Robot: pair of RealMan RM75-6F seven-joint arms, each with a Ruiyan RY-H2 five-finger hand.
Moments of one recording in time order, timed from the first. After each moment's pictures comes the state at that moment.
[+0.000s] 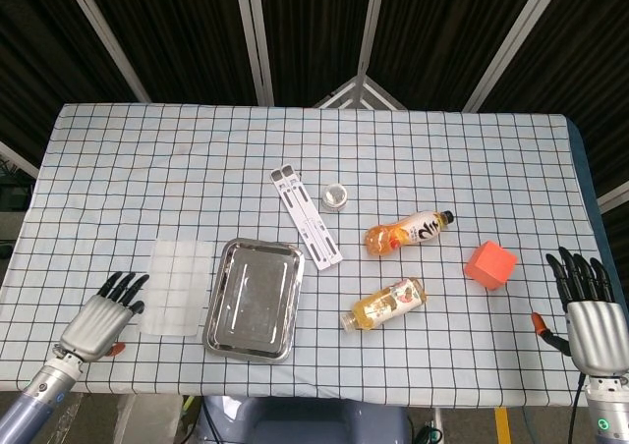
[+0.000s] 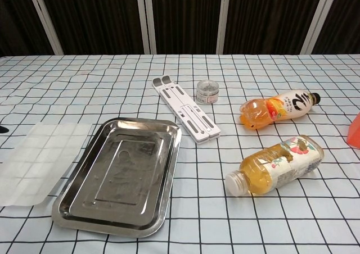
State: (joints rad) left arm -0.26 -1.20 0.07 -1.59 1.59 1.11 0.43; right arm 0.05 -1.16 0.07 -1.57 -1.56 1.57 -0.06
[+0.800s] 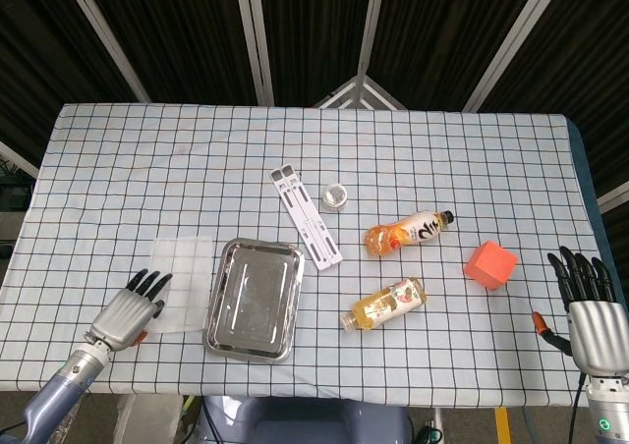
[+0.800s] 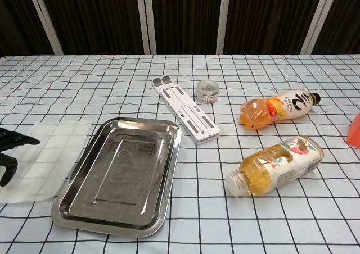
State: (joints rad) left arm -0.35 -1.30 0.05 -1.53 1.51 0.99 0.48; right arm 0.04 -1.16 0.08 -1.57 -1.56 1.58 -0.05
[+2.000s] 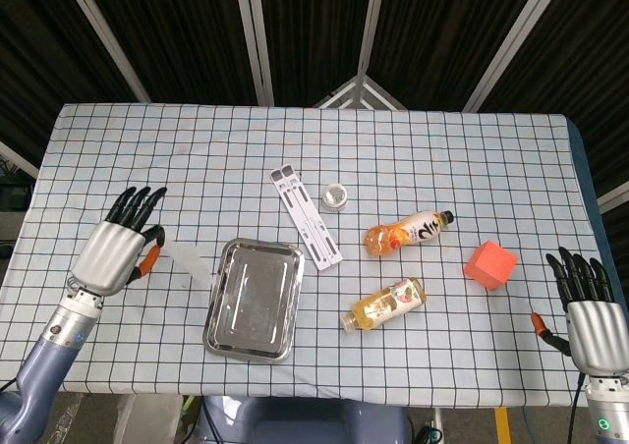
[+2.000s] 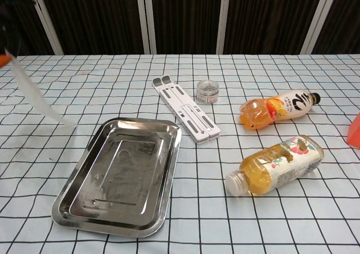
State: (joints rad) left arm -0.42 -1.18 -0.18 -1.76 1.52 1.26 0.34; right arm 0.05 -1.16 0.07 -1.57 -1.55 1.57 -0.05
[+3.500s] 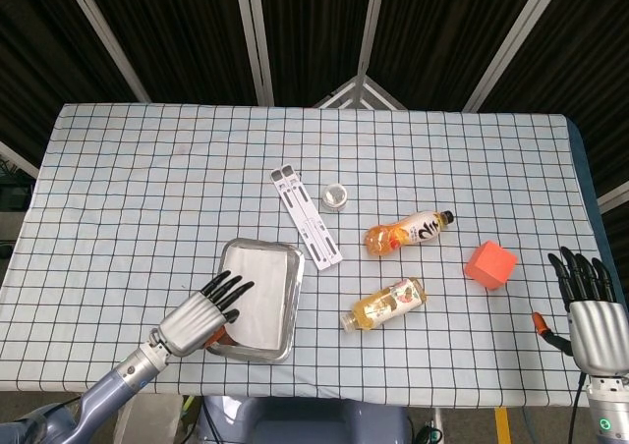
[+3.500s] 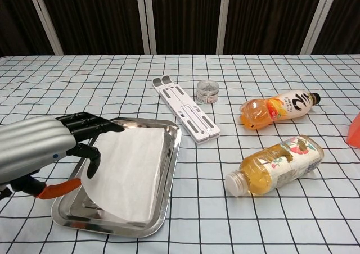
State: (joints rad) left arm -0.50 -1.47 0.11 -1.51 1.76 1.15 0.32; right arm 0.04 -1.15 0.08 -1.58 -1.55 1.57 -0.04
